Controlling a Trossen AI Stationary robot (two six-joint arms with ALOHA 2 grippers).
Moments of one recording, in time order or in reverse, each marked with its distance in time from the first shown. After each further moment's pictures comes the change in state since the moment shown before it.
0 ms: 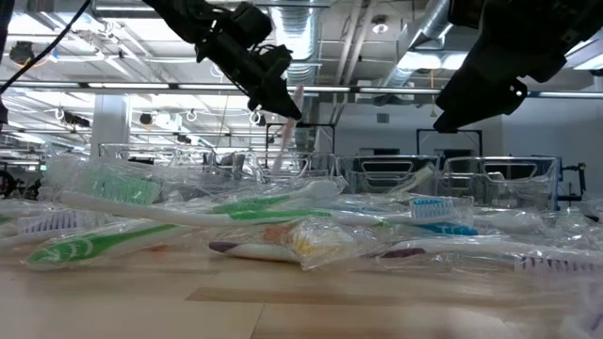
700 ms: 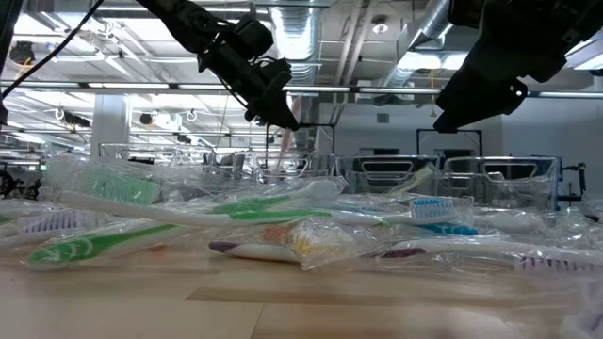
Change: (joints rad) left arm 0.037 0.038 0.000 0.005 0.000 -0.052; right arm 0.000 0.000 0.000 0.000 0.000 -0.002
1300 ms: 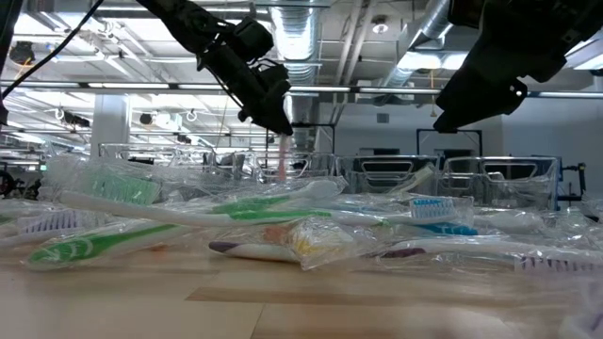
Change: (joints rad) left arm 0.000 0.000 0.000 -0.036 -0.116 0.000; right arm 0.000 0.000 0.000 0.000 0.000 0.000
